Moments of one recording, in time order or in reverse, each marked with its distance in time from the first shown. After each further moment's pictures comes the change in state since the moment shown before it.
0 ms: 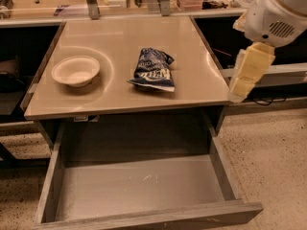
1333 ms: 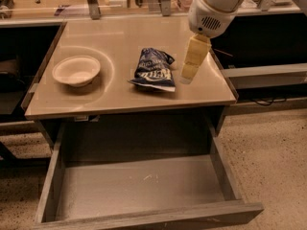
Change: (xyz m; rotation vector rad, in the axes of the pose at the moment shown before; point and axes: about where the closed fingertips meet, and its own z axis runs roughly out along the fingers) arm -0.084 -0.054 0.067 0.004 -0.021 -0.028
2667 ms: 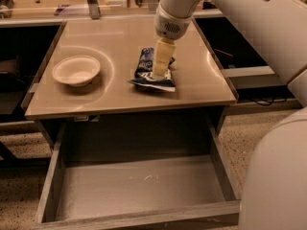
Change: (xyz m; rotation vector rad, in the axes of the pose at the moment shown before) arm -0.061 -0.037 0.080 -0.089 -0.013 -0.109
